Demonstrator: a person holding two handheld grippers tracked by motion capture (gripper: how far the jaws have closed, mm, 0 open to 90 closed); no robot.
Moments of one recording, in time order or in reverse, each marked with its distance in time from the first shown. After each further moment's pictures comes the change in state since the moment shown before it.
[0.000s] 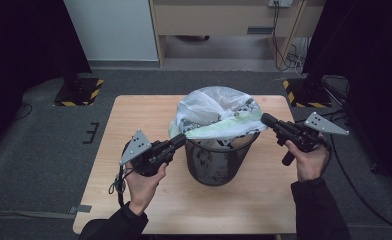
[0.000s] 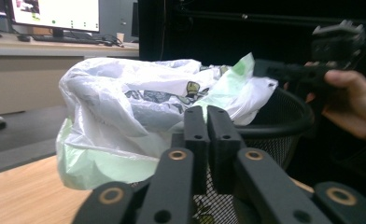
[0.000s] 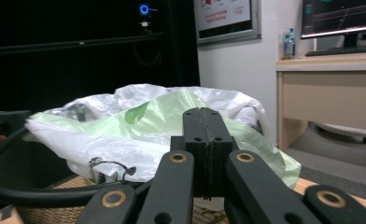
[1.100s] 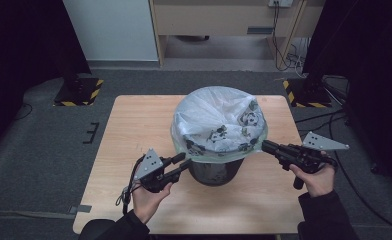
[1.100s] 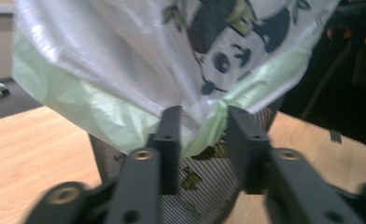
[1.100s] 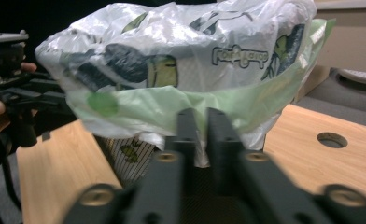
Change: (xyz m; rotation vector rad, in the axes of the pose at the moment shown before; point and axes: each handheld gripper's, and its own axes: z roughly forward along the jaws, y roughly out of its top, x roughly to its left) left arm -0.002 -0.059 -0.001 0.121 0.031 0.006; right arm 0.014 -0.026 -0.032 0.228 0.052 0.004
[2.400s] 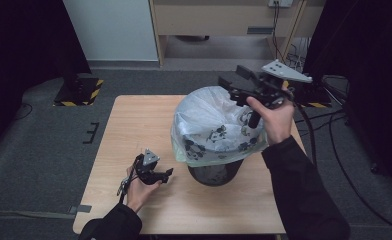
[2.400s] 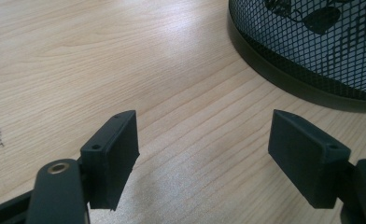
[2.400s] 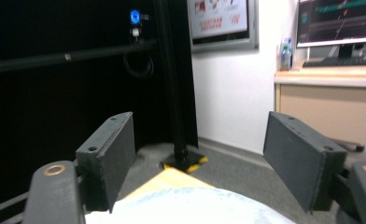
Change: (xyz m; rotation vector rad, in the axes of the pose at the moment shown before) left arm 0.086 -0.090 0.035 0.481 0.208 -0.022; right arm 0.039 0.155 0.126 -0.180 -0.125 -0.008
